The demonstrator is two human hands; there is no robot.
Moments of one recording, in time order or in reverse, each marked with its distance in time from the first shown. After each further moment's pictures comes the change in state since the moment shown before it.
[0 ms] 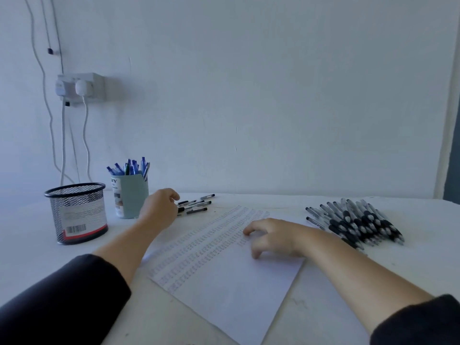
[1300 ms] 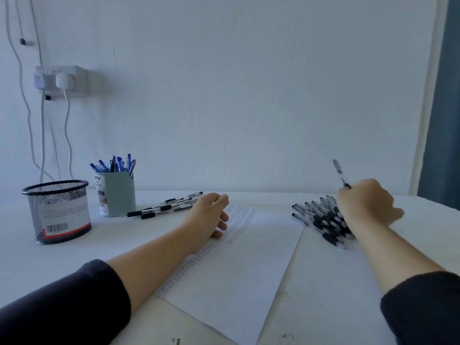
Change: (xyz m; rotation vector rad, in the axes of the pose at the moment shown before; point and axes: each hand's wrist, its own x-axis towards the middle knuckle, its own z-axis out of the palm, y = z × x) left_hand -0.072 0.088 0.030 -0.716 -0.435 -0.065; right_hand -0.023 0.089 -0.071 0.073 1.211 0.635
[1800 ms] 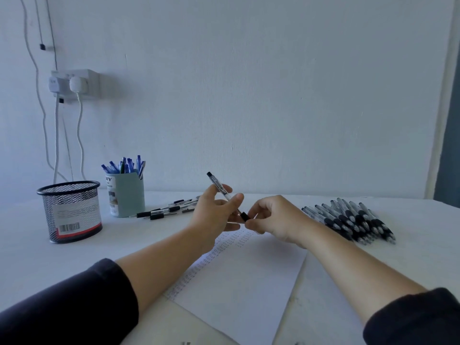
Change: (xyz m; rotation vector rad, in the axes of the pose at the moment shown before) left_hand -0.004 0.006 0.001 -0.241 0.079 0.087; right_hand -0.088 -0.056 0.023 0.387 -1.031 -0.616
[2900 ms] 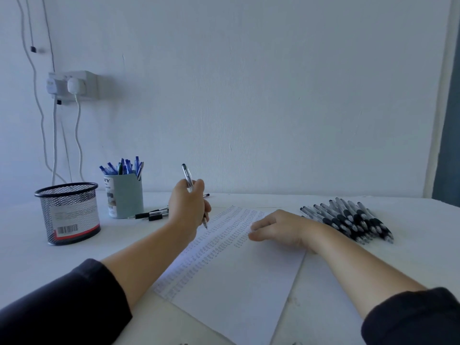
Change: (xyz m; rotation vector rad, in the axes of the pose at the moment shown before) left_hand 0.015 0.009 -0.025 0.141 0.320 0.057; right_hand -0.010 0.001 -0.011 -0.134 -0.191 0.293
